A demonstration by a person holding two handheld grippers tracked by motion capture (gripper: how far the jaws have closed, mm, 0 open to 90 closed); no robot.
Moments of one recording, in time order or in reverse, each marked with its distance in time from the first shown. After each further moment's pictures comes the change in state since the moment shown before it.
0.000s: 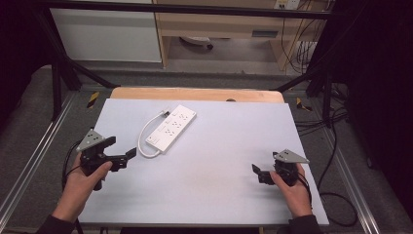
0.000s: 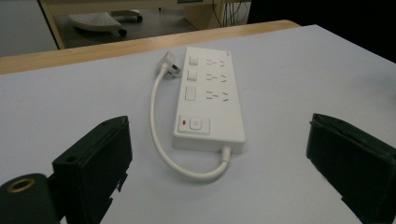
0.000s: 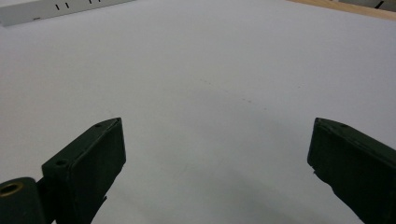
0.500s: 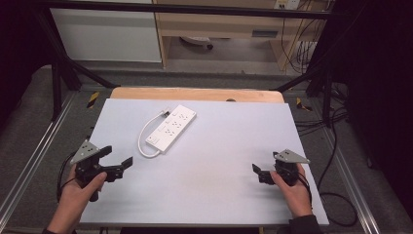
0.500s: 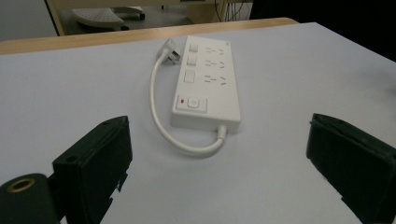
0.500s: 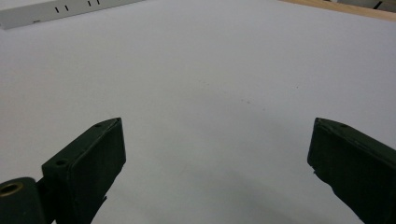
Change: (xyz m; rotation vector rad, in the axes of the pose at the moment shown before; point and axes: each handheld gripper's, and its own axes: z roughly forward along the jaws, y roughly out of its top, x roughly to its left) left arm -0.006 -0.024 -0.019 -0.008 0.006 -0.032; right arm 0.000 0.000 -0.001 -0.005 0.000 0.007
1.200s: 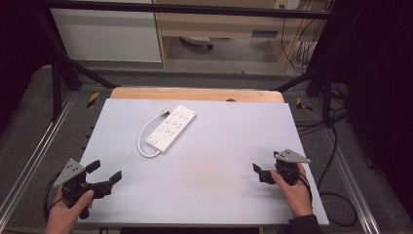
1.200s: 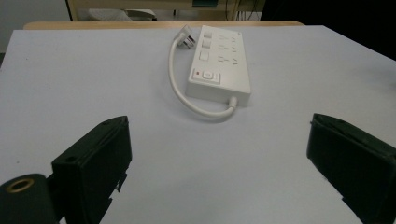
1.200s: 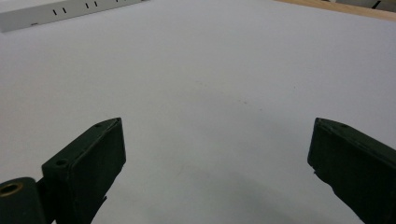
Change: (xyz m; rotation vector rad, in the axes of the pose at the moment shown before) left arm 0.006 -0.044 -0.032 -0.043 0.038 -0.044; right arm -0.002 0.000 0.000 -0.006 -0.004 0.007
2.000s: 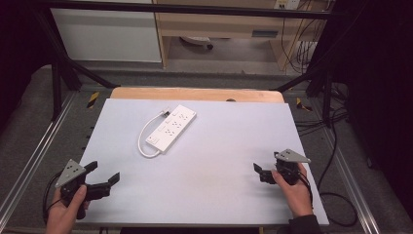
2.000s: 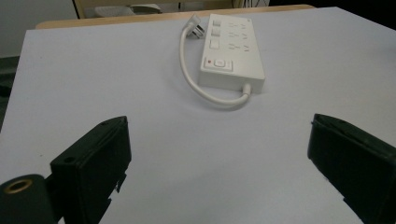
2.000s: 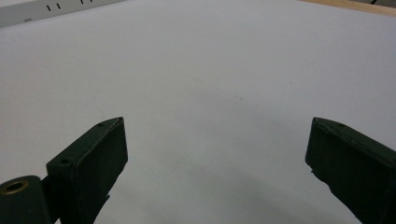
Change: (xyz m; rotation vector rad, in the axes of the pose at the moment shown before) left arm 0.006 -0.006 -0.001 0.026 0.028 0.059; right arm -0.002 -0.001 0.000 0.013 -0.007 0.006
